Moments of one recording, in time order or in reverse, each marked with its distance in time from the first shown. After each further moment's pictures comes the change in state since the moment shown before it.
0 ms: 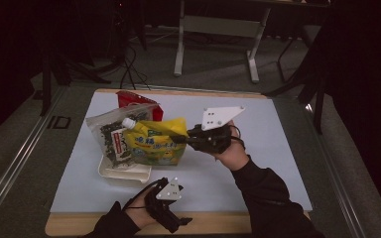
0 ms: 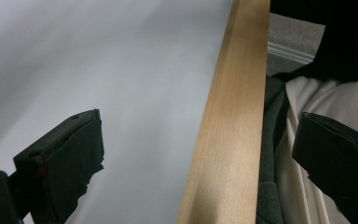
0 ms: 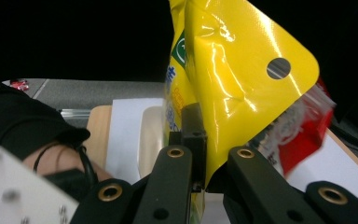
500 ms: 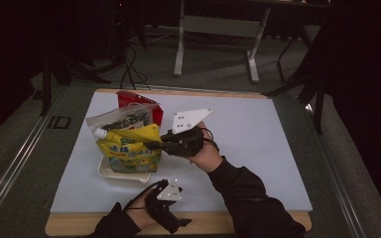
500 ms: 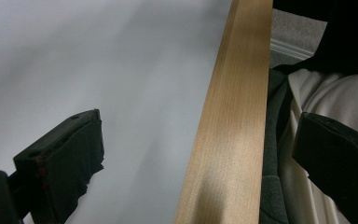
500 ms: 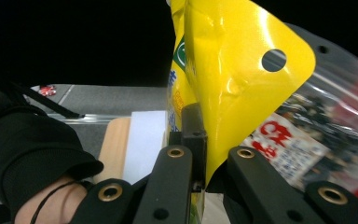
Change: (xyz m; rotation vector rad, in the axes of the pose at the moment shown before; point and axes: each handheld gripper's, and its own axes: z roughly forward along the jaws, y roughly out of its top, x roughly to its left) left arm 0.002 -0.006 0.004 0.009 -0.003 -0.017; right arm 0.005 0.004 0.058 -0.011 0.098 0.015
